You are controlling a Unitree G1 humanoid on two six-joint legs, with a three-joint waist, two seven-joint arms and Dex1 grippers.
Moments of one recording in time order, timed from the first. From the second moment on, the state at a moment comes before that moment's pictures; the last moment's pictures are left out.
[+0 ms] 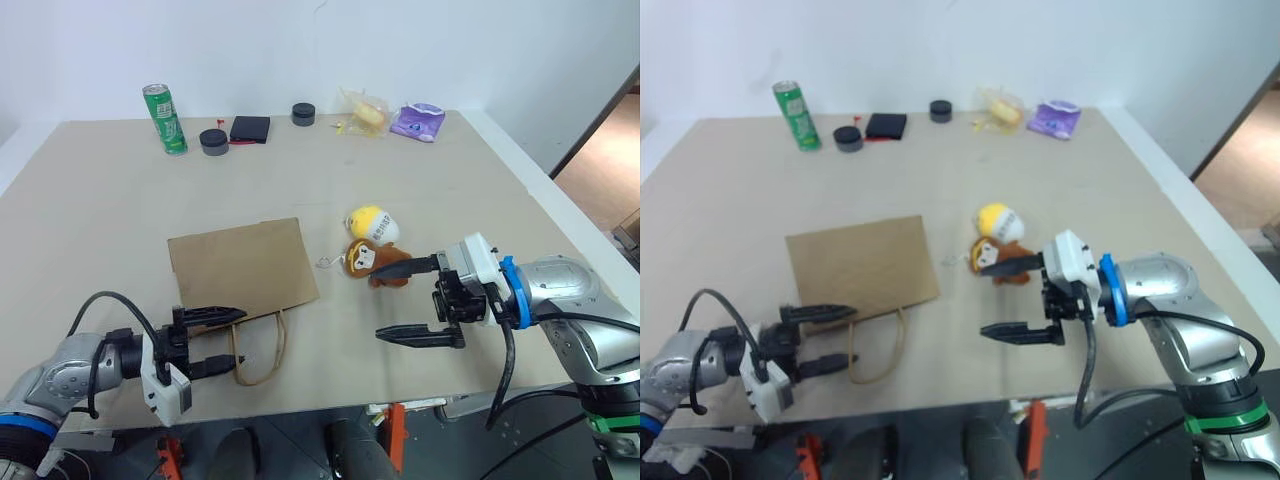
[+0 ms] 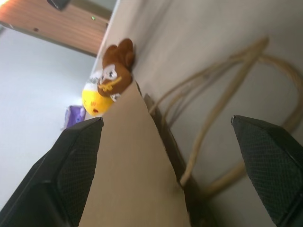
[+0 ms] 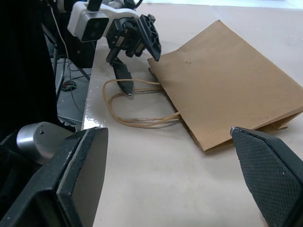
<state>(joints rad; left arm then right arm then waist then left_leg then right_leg) -0.12 0.84 -0.09 0.23 0.20 -1.24 -0.63 -0.37 -0.82 0.00 -0.32 0.59 0.39 1.31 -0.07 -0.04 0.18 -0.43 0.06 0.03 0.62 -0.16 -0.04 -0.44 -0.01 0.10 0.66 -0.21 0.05</state>
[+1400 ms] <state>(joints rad) -0.13 0.71 -0.05 -0.14 0.04 -0.78 -0.54 -0.48 -0.10 0.24 0.11 0.32 0.33 0.70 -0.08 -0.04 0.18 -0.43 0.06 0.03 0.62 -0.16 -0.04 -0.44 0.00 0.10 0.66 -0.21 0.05</state>
